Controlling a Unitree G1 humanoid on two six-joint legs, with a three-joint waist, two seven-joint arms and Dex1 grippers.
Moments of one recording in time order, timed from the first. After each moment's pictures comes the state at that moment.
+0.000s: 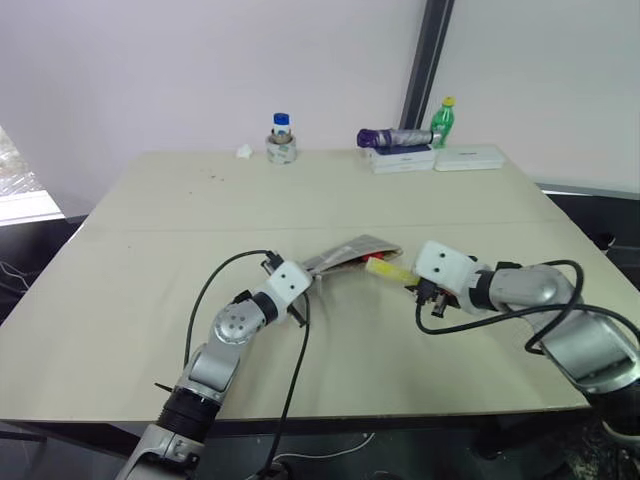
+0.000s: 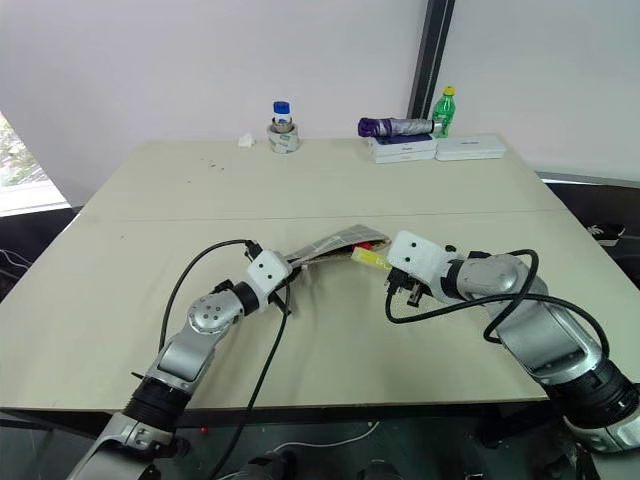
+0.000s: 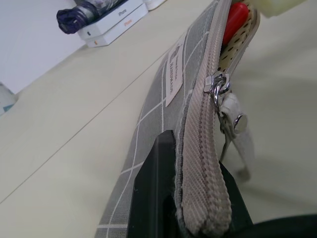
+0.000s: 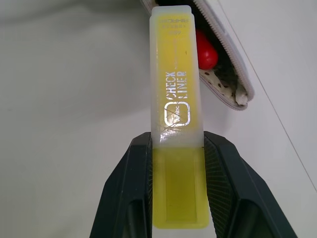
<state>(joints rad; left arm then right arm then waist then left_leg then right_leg) -0.46 0.26 -0.22 0.13 0.12 0.03 -0.48 -0.51 -0.93 0.23 -0.40 0.06 0.78 0.76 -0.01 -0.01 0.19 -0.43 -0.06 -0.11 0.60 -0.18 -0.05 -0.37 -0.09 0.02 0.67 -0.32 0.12</state>
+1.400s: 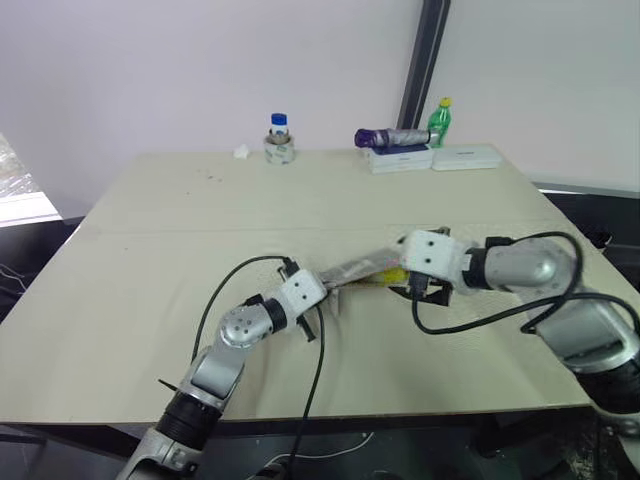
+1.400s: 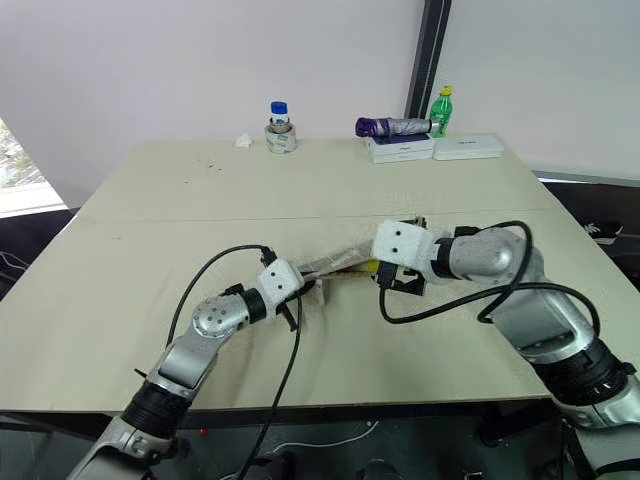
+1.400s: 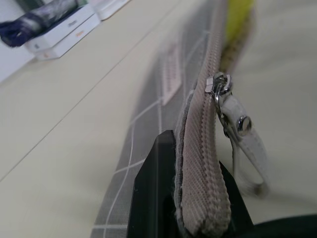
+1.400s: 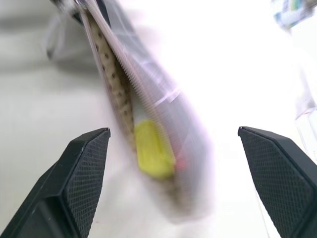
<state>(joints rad) -0.45 0.25 -0.23 0.03 0.06 0.18 -0.59 -0.61 -0.90 0.15 -0.43 -0.01 0.66 0.96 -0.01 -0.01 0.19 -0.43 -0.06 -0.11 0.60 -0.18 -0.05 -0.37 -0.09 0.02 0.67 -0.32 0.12</state>
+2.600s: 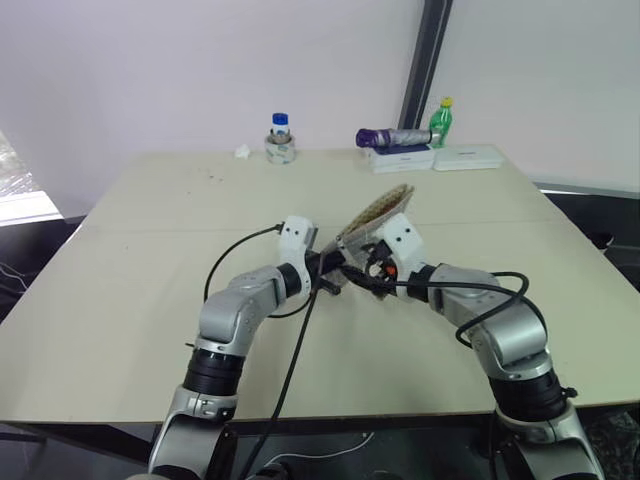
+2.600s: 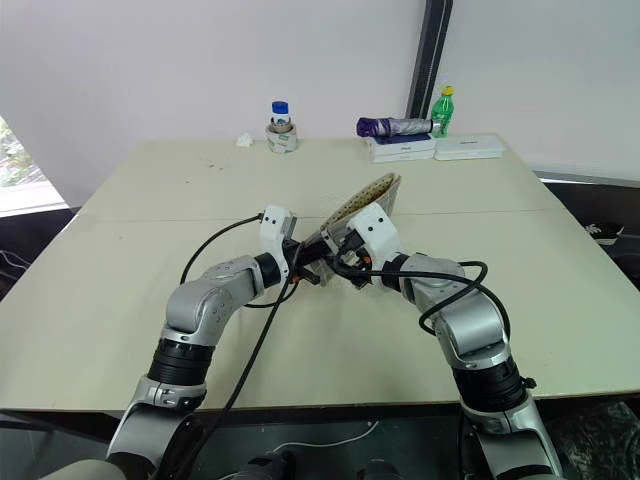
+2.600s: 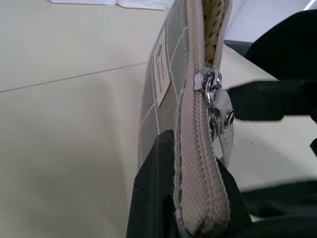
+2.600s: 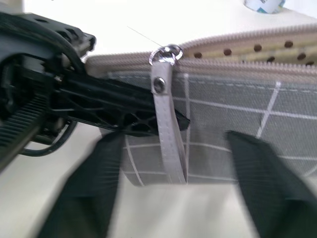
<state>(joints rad) -0.68 0.08 -0.02 0.02 -0.37 0.79 -0.49 -0.59 -0.41 0.09 -0.34 0.21 0.94 0.54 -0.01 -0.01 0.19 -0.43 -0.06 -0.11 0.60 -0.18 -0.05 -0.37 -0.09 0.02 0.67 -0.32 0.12</state>
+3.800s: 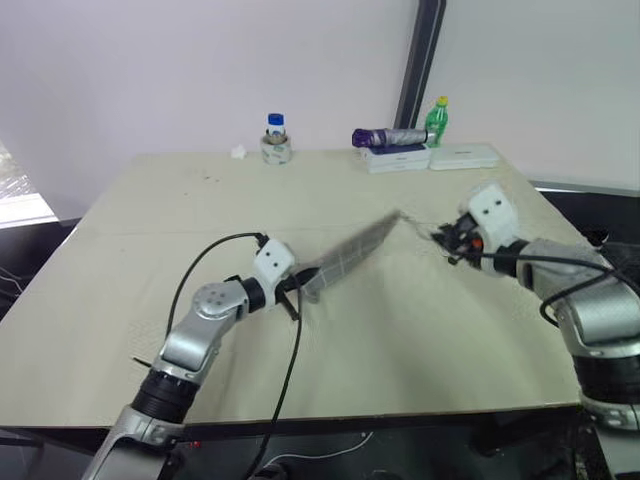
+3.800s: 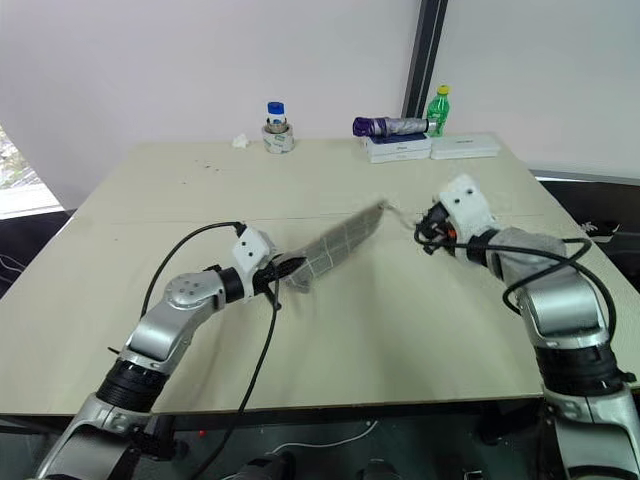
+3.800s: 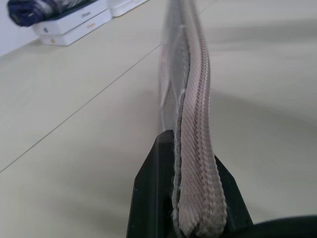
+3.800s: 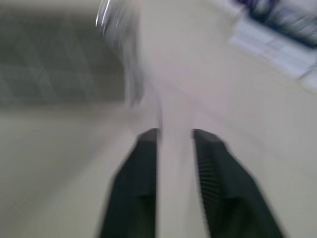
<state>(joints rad) -0.52 0.40 -0.18 0.02 -0.18 0.30 -0.66 -0.54 -0.76 -0.08 -0.23 0.27 0.84 0.65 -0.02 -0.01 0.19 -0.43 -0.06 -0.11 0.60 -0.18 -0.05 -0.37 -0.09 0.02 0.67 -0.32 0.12</state>
